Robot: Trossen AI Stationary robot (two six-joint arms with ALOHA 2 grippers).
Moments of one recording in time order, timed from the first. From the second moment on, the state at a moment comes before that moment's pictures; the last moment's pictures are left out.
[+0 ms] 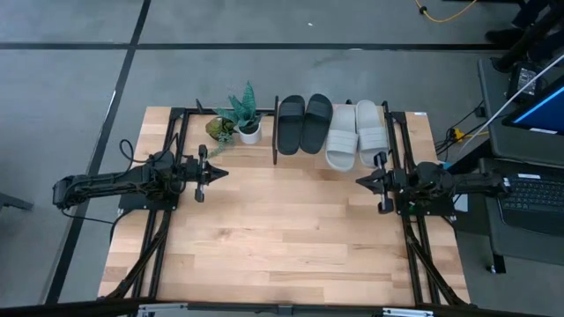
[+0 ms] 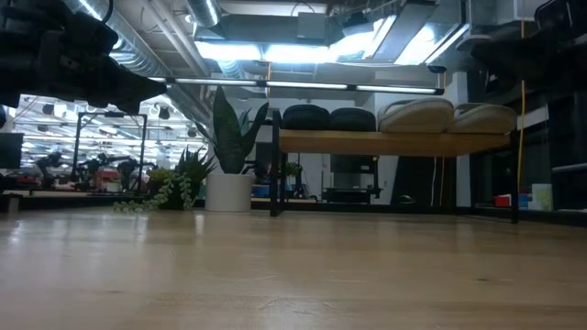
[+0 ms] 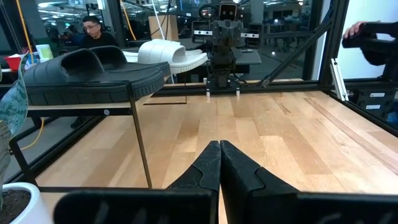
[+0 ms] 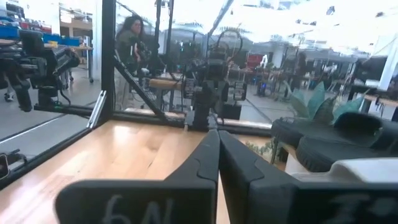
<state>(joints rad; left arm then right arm) 0.27 0.23 0.01 0.19 0.19 0.06 0.06 0.06 0.01 0.20 0.02 -0.11</state>
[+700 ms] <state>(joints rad) 0.27 0.23 0.01 0.19 0.19 0.06 0.05 0.00 0.01 0.15 -0.07 -0.08</state>
